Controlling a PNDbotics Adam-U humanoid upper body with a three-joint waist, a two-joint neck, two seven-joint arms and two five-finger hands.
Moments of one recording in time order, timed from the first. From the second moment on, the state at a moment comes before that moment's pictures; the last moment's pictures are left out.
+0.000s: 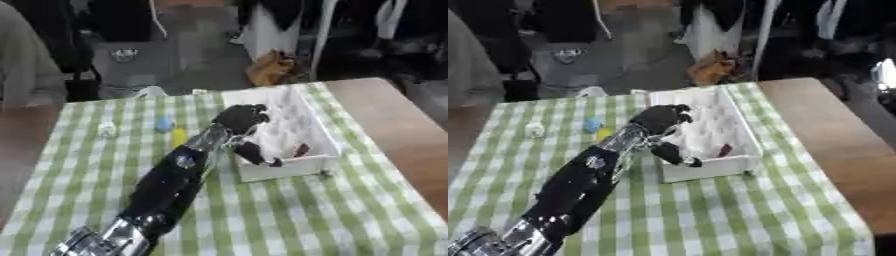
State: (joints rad) left arm -0.87 -0.05 -0.20 -0.75 -1.38 -0.09 -0.03; right arm -0.35 -0.50 0.01 -1.78 0.20 -0.08 -0.06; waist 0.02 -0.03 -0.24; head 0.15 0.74
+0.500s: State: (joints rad) left arm -0.75 0.17 -0.17 -1.06 -0.76 -0.01 0.01; right arm -0.34 -0.50 0.00 -1.77 0.20 -0.08 -0.06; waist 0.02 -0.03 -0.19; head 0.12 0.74
